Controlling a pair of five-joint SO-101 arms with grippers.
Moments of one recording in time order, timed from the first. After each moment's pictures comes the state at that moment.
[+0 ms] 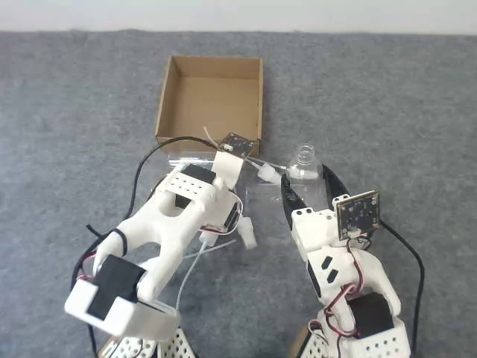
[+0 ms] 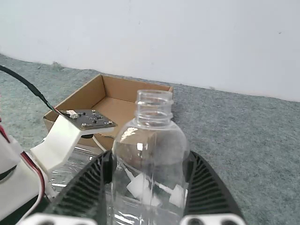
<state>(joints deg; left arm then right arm) 17.1 0.1 40.7 61.2 2.2 -21.0 -103.1 83.4 42.2 -2.0</state>
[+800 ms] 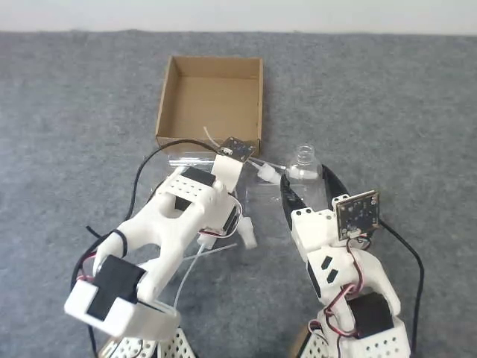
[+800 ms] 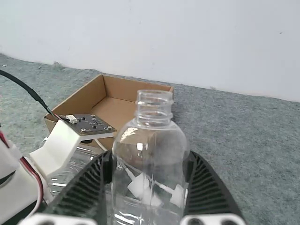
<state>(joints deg) 17.1 0.0 42.4 60.8 2.2 -21.5 -103.1 83.4 42.2 -2.0</state>
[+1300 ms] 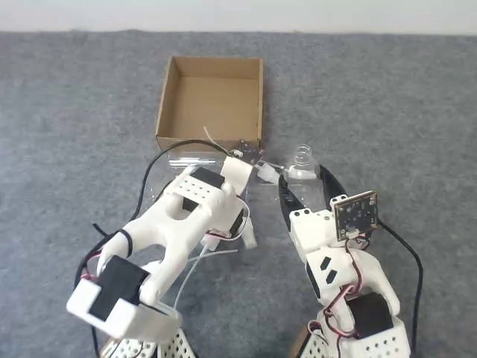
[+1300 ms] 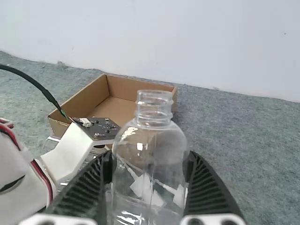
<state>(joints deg) 20.3 0.0 40.6 63.1 2.5 -22.0 -103.1 83.4 42.2 -2.0</state>
